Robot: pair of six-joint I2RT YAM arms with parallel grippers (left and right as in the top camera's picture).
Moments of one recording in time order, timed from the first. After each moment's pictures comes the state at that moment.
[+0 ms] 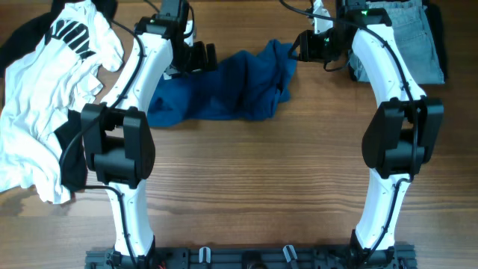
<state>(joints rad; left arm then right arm) -0.20 2.20 1.92 -0.98 0.19 -0.31 0.08 2.24 1.98 -0.96 -0.51 0.00</state>
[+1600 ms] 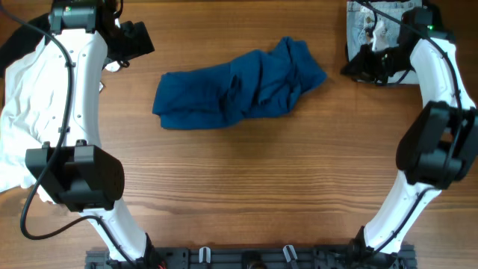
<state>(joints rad) 0.03 1.99 2.03 -1.24 -0.09 -0.34 -0.20 2.14 1.81 -1.07 -0.63 -0.05</state>
